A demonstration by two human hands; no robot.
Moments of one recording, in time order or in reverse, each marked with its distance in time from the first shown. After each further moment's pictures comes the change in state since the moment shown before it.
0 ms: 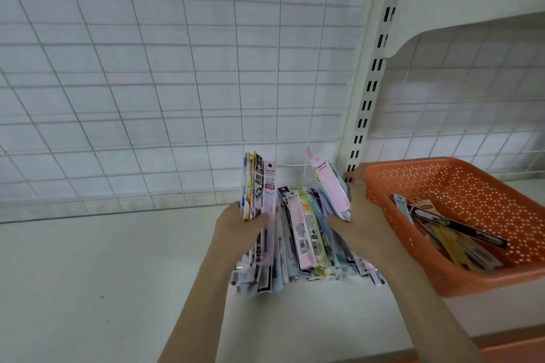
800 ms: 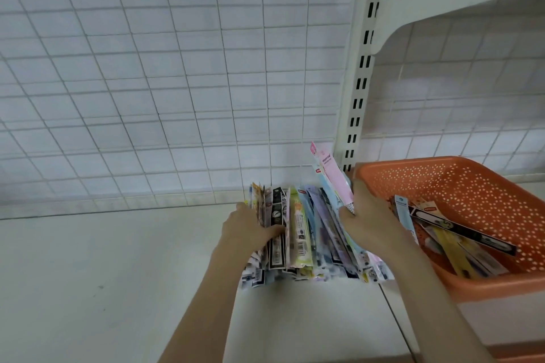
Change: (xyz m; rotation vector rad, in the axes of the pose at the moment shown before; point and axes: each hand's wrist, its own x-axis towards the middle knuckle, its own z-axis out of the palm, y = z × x) left_hand 0.009 0.009 0.036 0.609 0.011 -0.109; right_hand 0.013 0.027 -0.024 -0.051 -0.090 -0.017
